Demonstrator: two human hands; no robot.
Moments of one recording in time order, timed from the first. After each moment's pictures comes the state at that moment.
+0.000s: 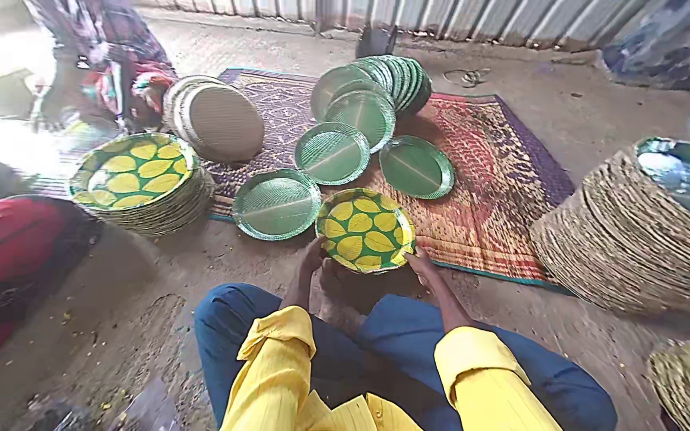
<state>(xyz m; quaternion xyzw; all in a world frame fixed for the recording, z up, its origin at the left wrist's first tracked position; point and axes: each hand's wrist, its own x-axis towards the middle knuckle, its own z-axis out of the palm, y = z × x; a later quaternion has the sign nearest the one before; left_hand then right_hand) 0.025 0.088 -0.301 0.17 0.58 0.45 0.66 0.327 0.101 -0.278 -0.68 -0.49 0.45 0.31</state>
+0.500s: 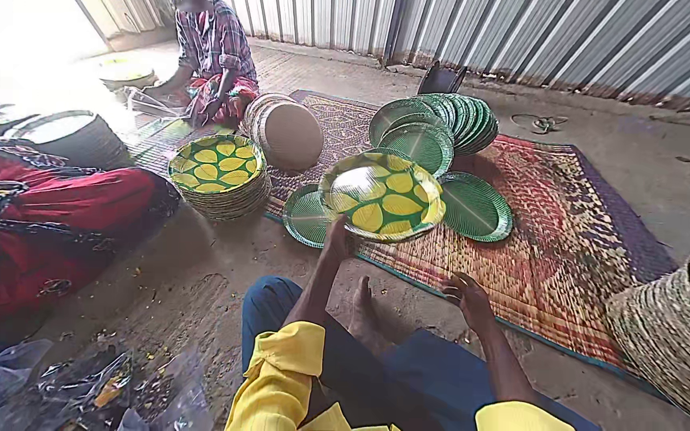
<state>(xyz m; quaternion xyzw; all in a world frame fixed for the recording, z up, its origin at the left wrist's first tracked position) -0.019 0.070 -0.159 0.11 0.51 0.66 0.53 0.326 0.096 -0.249 -0.57 -0.44 0.55 0.43</state>
